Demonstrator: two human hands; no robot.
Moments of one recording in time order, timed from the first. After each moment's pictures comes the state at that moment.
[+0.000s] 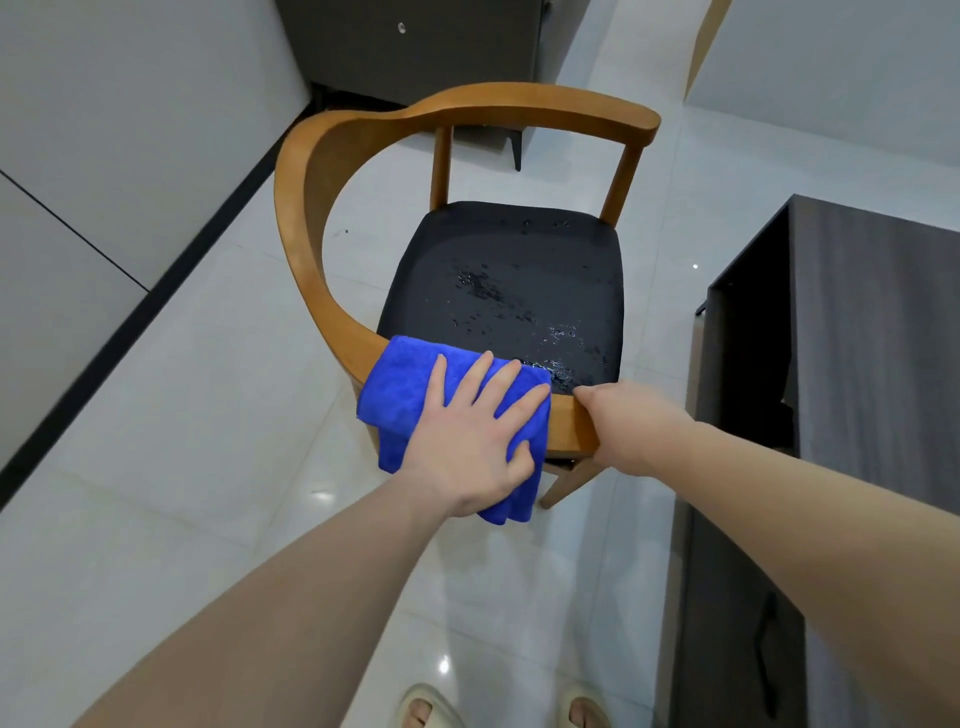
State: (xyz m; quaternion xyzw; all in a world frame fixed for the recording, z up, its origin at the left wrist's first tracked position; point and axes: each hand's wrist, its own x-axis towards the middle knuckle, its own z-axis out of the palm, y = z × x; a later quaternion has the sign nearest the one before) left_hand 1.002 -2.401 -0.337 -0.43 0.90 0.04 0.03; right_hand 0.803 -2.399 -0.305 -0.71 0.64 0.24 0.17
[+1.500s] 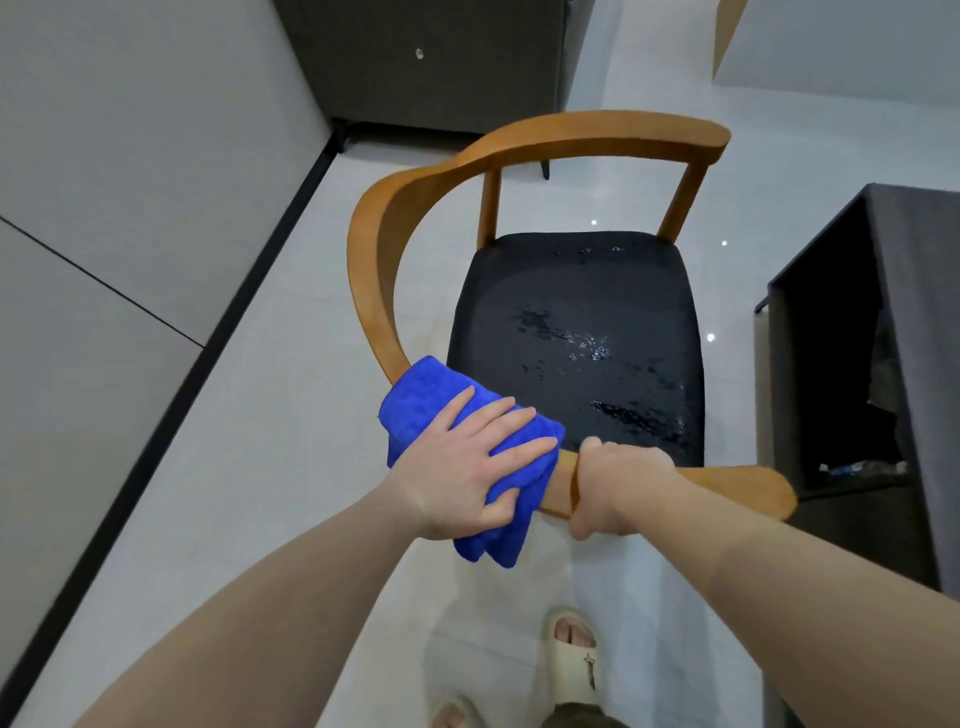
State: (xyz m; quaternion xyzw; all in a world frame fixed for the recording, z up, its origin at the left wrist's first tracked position) left_hand 1.120 -2.510 -0.332 -0.26 0.96 0.06 0.06; right_hand 0.923 -2.461 -0.309 -0.59 0.70 0.29 0.28
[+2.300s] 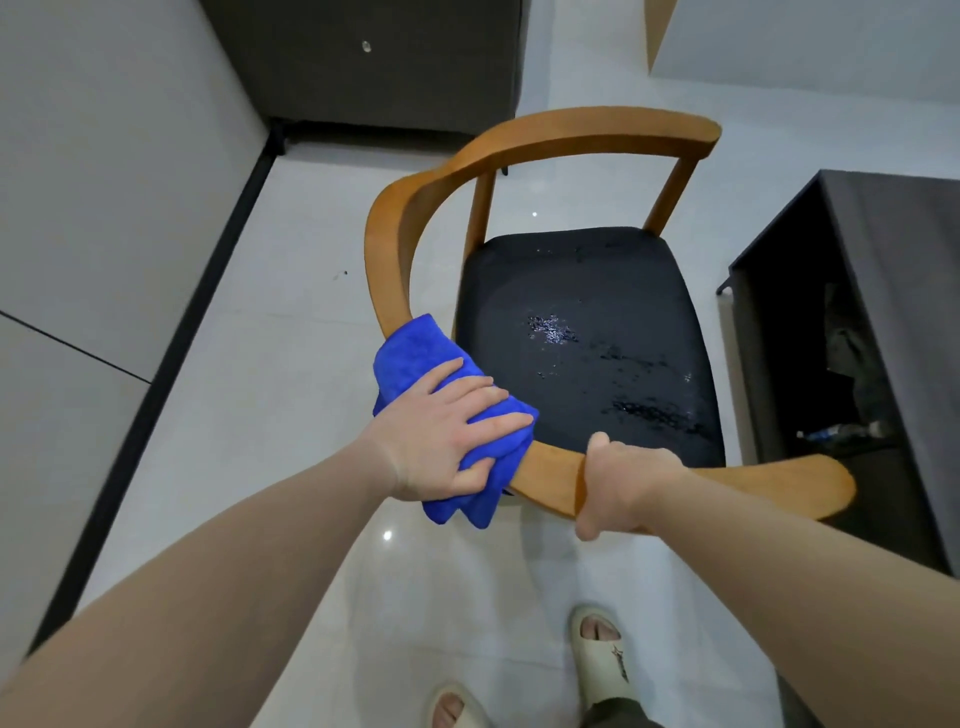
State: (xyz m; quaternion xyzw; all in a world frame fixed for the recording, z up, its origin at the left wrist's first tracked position) left_hand 1.189 -2.618 -0.332 -0.15 0.99 0.03 0.07; right_hand 0.989 -2.501 -0.298 -0.50 0.74 0.29 0.33
